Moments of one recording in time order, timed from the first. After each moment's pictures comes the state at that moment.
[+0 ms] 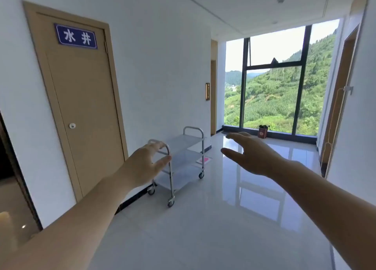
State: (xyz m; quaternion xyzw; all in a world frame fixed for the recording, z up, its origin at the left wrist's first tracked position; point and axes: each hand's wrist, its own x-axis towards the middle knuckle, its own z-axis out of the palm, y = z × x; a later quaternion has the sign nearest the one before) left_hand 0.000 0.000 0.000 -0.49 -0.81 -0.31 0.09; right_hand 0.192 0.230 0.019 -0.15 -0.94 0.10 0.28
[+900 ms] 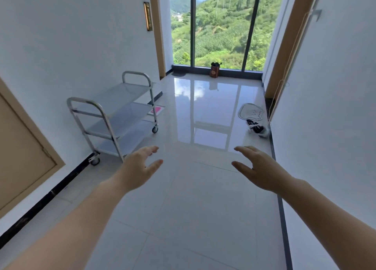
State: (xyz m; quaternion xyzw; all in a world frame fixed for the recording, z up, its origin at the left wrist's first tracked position) left_hand -0.207 0.331 -0.189 -0.54 -0.78 -0.30 -0.10; right_hand 0.091 0.505 -0.184 -0.35 -0.91 0.17 0.14
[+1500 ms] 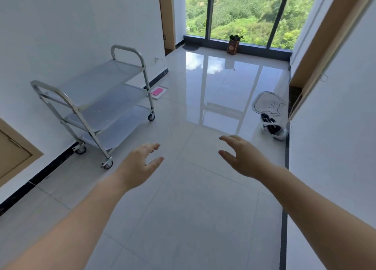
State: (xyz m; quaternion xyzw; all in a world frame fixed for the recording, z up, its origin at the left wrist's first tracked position) left_hand -0.257 0.675 -0.255 -0.49 -0.81 -0.30 -0.13; right_hand -0.029 0.881 -0.242 -0.29 -0.93 0.20 0.08
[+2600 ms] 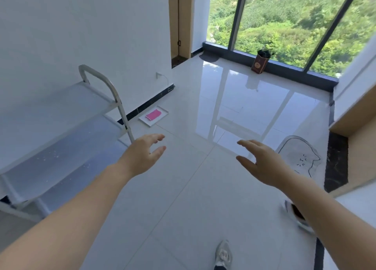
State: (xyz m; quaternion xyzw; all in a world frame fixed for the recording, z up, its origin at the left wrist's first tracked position) left_hand -0.615 1.328 -0.296 -0.43 -0.83 -0.33 -0.12; right_hand -0.361 1.571 -0.279 -0.24 -0.95 0.17 0.07
